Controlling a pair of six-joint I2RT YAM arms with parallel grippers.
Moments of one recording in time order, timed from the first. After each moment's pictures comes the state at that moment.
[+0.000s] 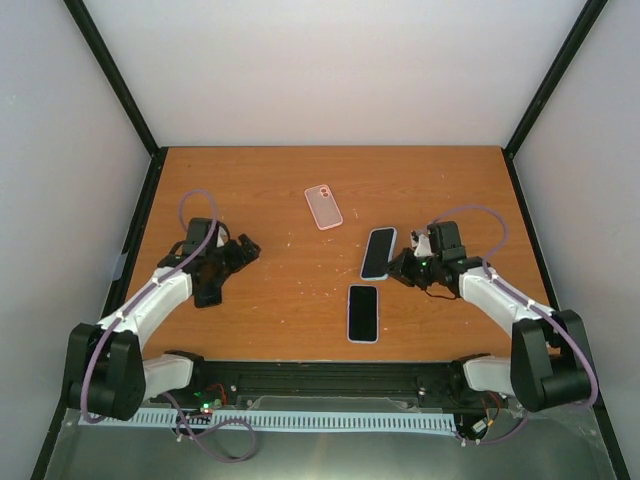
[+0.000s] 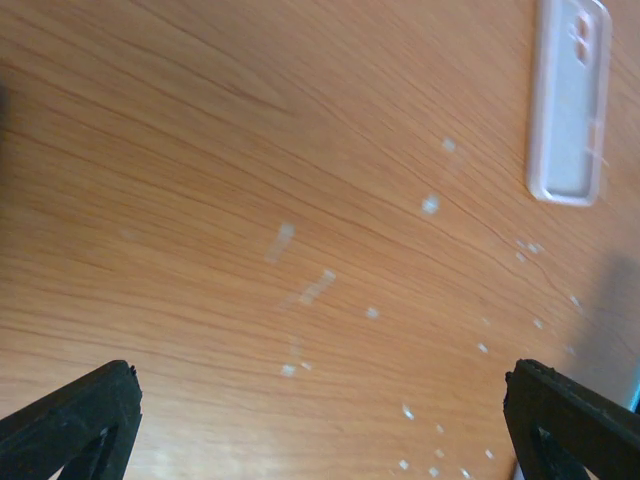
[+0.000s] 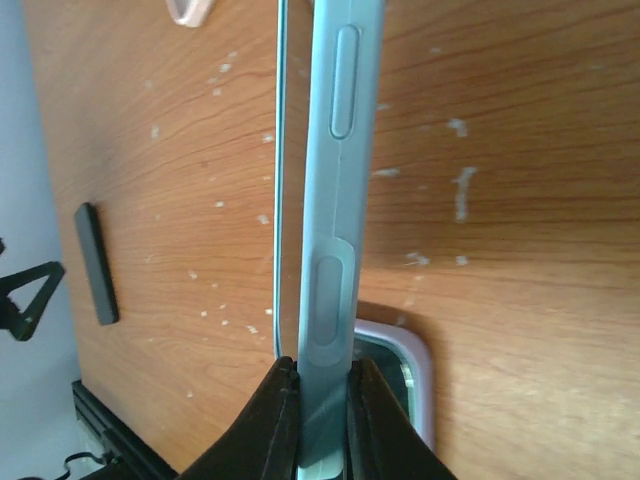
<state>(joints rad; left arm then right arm) -0.21 1.18 0.65 -0.37 0.23 -0.77 0.25 1.26 0.62 -0.27 -0.58 0.69</state>
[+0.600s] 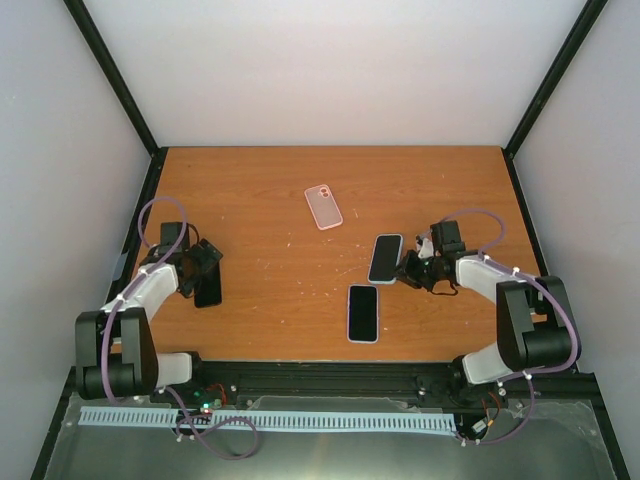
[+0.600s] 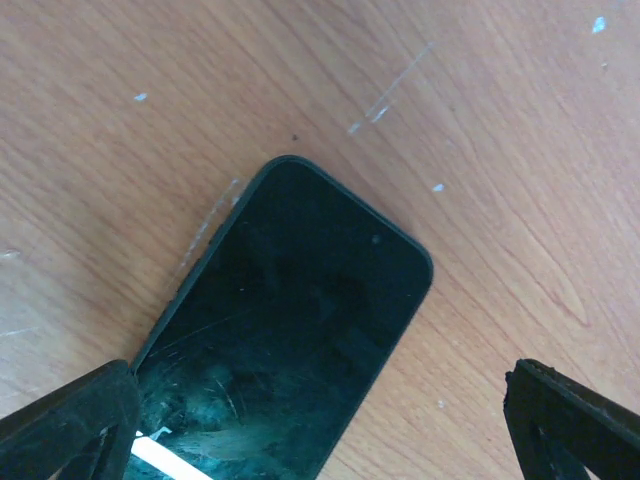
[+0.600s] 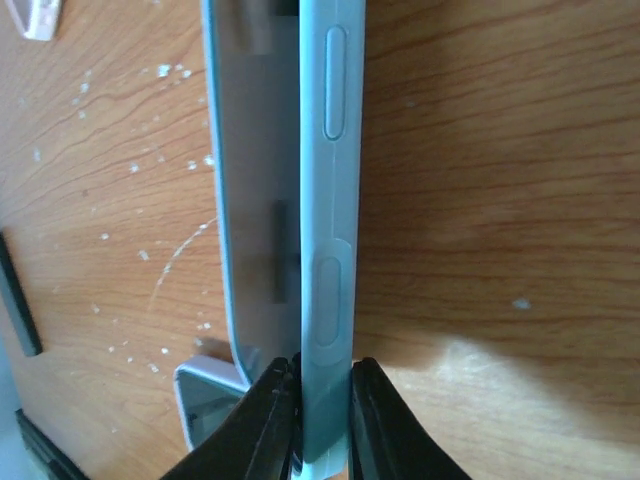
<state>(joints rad) 0.10 1.28 0.63 -0.40 0.04 -0.78 0.14 1.47 0.65 -0.28 -0.57 0.58</state>
